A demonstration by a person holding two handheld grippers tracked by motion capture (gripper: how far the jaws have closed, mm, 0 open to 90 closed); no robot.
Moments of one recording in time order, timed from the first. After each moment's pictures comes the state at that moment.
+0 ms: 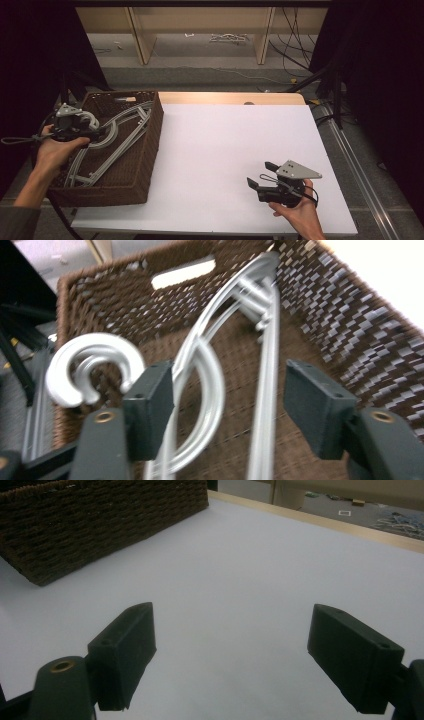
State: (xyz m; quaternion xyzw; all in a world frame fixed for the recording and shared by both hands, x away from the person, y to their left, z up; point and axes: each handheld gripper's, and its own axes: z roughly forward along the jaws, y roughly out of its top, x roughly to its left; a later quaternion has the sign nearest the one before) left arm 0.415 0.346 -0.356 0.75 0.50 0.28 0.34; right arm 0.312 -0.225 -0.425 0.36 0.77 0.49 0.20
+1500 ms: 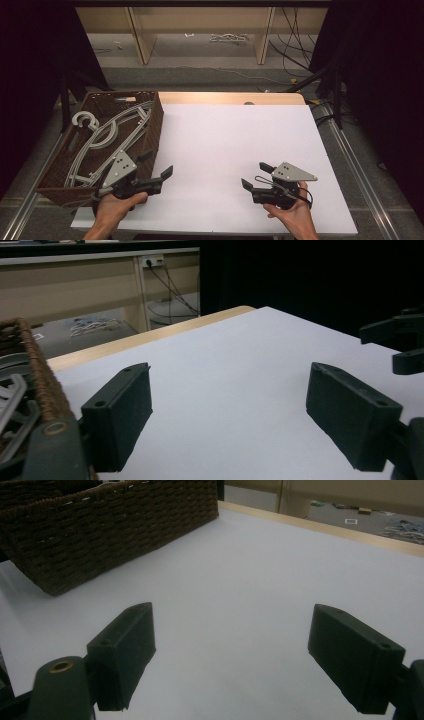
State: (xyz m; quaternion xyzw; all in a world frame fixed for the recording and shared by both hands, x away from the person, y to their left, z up) left arm 0.301 0.184 -0.397 0.71 0.33 0.26 0.57; right arm 0.308 -0.211 -0.428 0.35 0.76 0.51 0.19
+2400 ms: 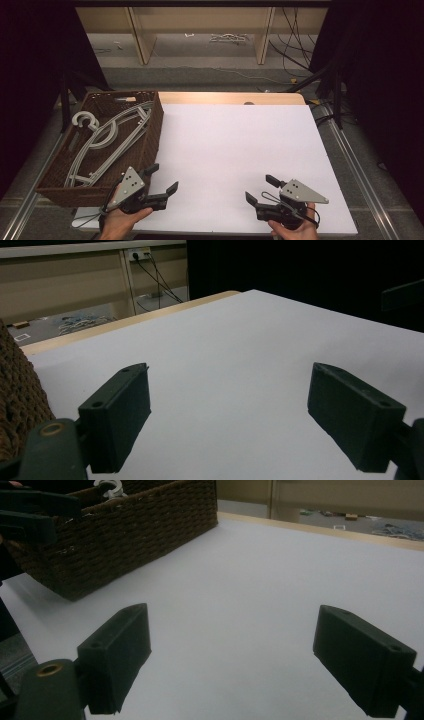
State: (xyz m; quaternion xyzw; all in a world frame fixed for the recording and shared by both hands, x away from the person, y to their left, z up) left arm 0.288 0.178 -0.432 0.72 0.31 0.25 0.57; right arm 0.266 -0.217 -0.432 0.37 0.74 0.53 0.20
